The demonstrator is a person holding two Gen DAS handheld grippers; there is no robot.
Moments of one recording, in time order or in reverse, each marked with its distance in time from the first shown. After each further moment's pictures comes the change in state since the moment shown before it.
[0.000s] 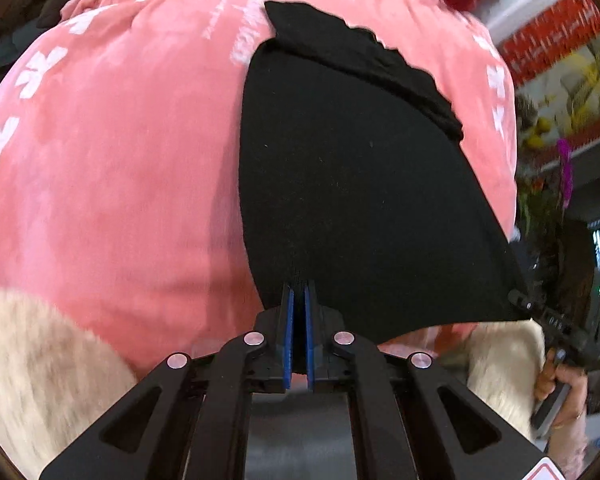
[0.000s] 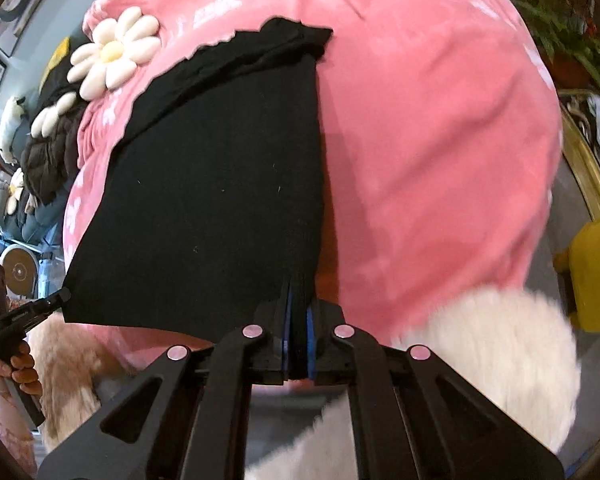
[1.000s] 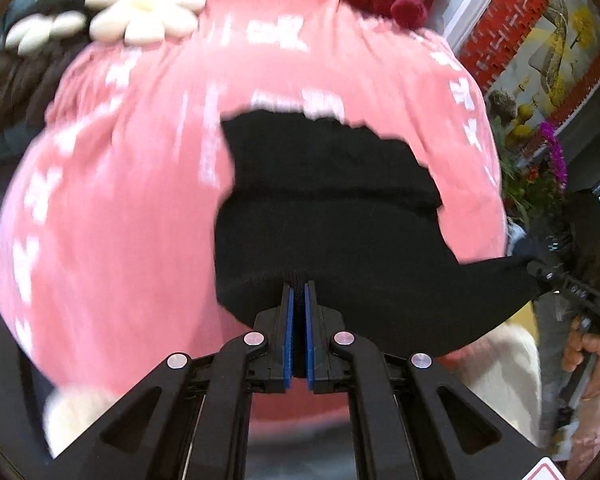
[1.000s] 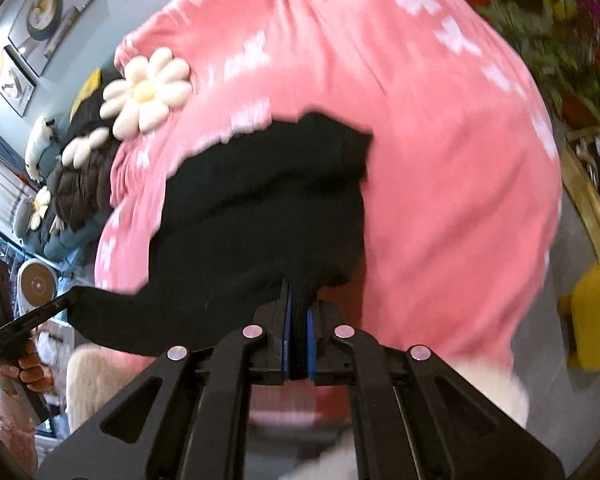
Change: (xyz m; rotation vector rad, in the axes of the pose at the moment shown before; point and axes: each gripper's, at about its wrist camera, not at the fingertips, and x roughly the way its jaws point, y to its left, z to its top) left arm -0.061 -0.076 0.085 0.208 -0.189 0.088; right arm -0.061 0.020 0.105 -0.057 -0.215 0.082
